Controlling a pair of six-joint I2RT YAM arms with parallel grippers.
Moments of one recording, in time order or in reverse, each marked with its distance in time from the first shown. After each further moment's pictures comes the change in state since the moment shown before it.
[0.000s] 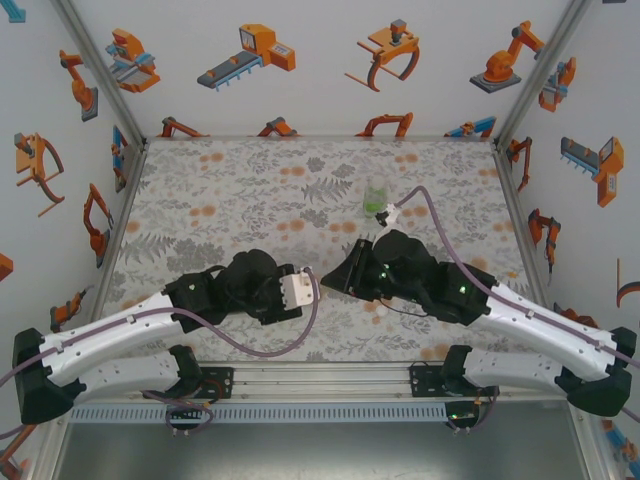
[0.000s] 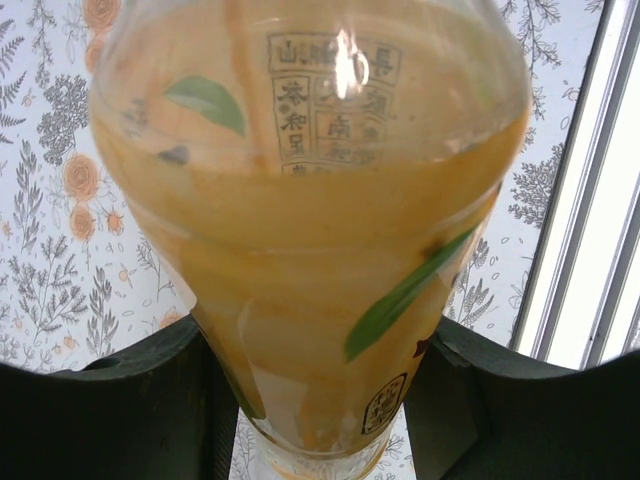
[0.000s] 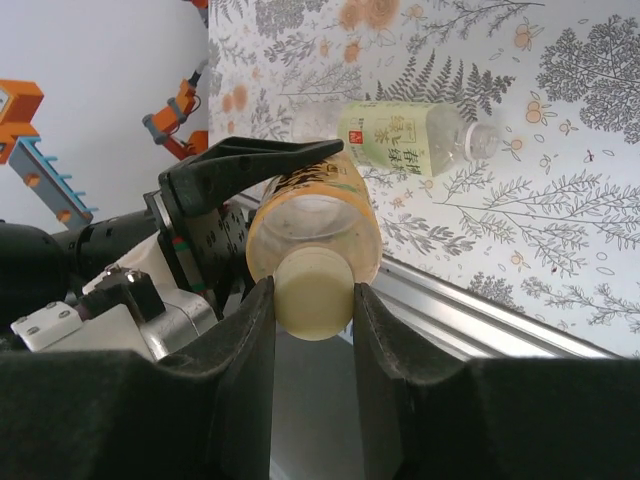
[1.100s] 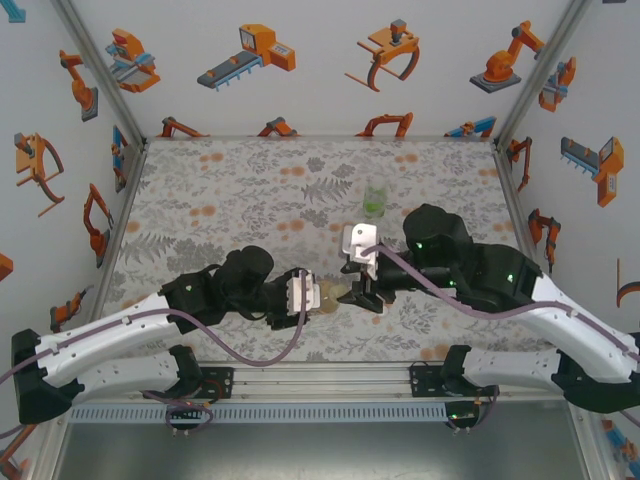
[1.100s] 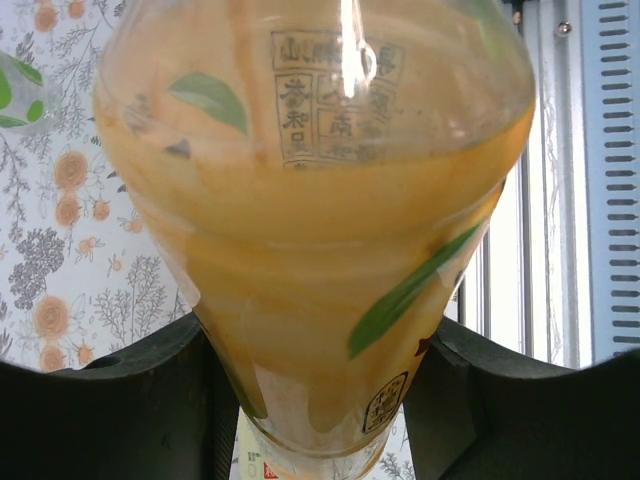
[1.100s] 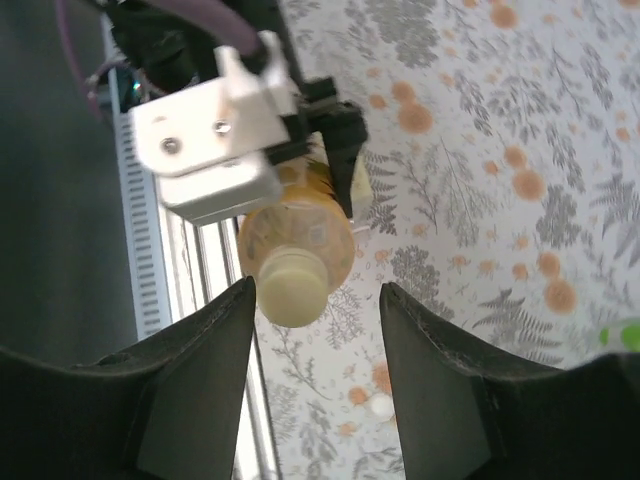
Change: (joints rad) left arm -0.014 -0.010 0.023 0.103 0.261 0.011; right arm 0.000 0.035 0.360 -0.246 -0.448 -1.471
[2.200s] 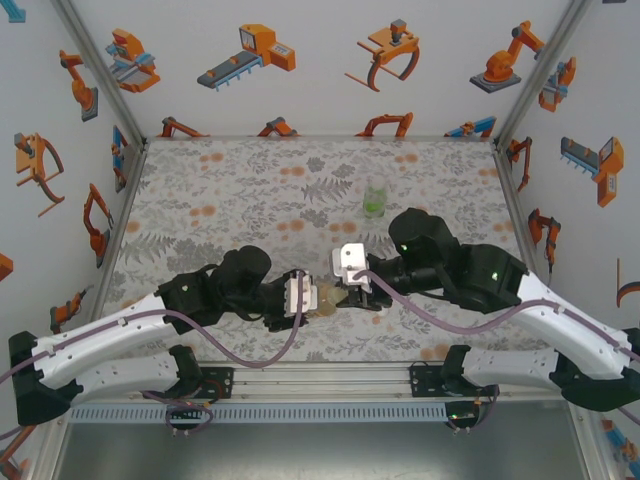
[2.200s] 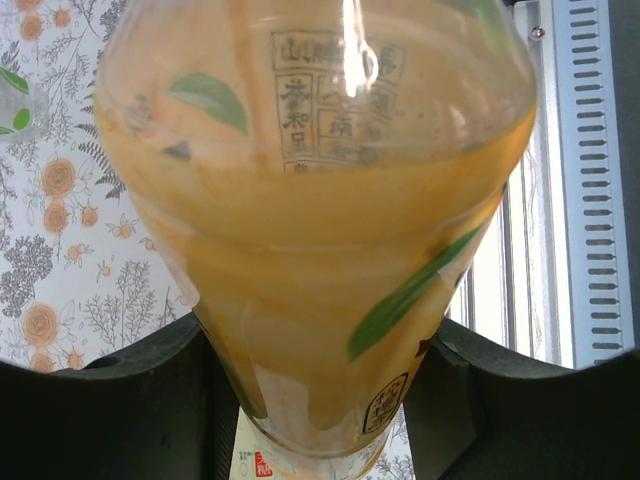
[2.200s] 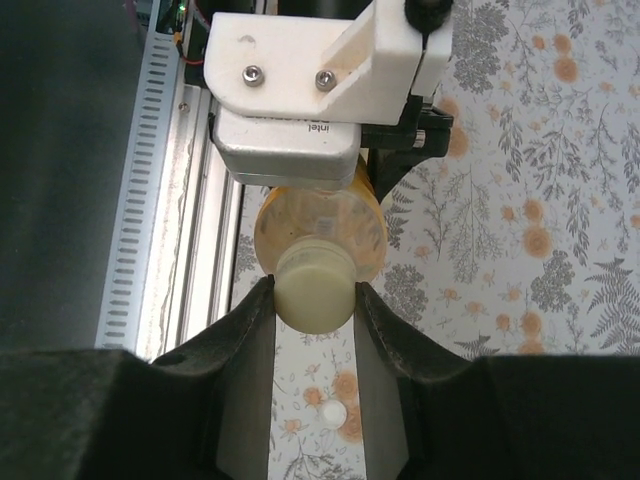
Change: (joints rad) left arm 0.000 -0.017 0.007 -0.026 0.021 -0.004; right arm 0.000 0.010 -0.057 -0.002 -0.070 -0.132
